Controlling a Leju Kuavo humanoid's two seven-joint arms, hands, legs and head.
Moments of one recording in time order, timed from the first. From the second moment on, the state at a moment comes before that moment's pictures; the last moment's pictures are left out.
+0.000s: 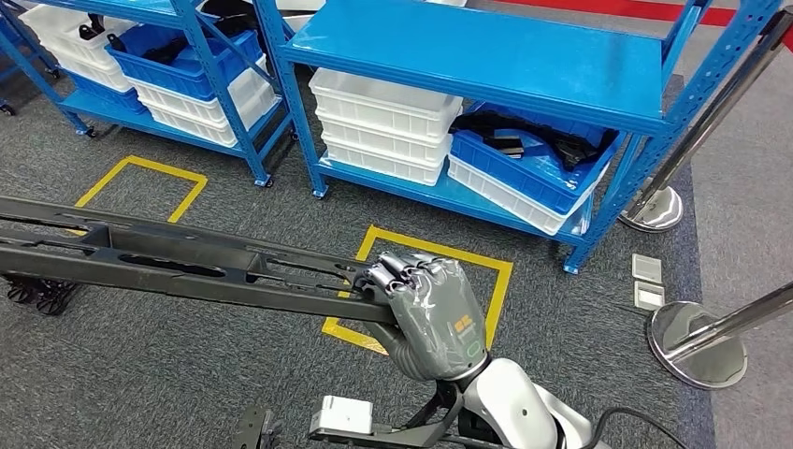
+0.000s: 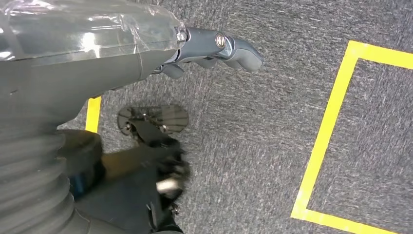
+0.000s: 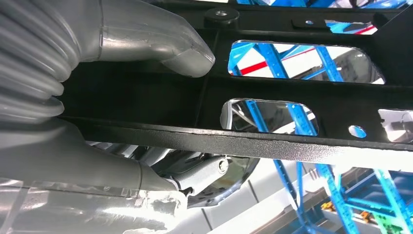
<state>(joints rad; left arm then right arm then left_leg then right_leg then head) -0.18 0.00 -1.03 -0.35 0.97 0.33 -0.48 -0.45 -0.18 0.88 -1.94 1.13 -0.32 0.26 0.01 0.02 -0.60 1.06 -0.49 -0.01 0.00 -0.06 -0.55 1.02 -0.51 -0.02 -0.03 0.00</state>
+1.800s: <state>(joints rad) -0.16 0.00 -1.01 -0.34 1.00 0.34 -0.50 -0.46 -0.14 0.88 -1.89 1.09 -0.31 0.21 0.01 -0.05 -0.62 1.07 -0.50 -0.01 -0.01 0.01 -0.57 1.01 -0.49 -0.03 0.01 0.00</state>
